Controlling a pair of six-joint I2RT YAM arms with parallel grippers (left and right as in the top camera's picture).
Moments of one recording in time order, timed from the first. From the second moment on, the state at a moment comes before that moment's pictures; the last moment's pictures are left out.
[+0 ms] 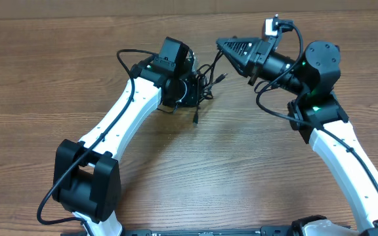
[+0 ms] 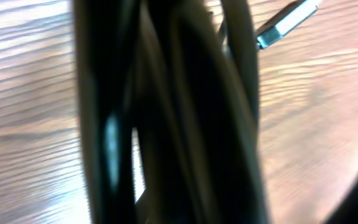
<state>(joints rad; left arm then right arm) -0.42 1.87 1.53 -0.86 0.31 -0.39 0.22 1.40 1.10 0.35 -0.81 1.53</state>
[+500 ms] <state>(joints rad) -0.42 1.87 1.53 -0.97 0.06 -0.39 -0.16 1.40 1.09 0.31 -0.84 1.41</state>
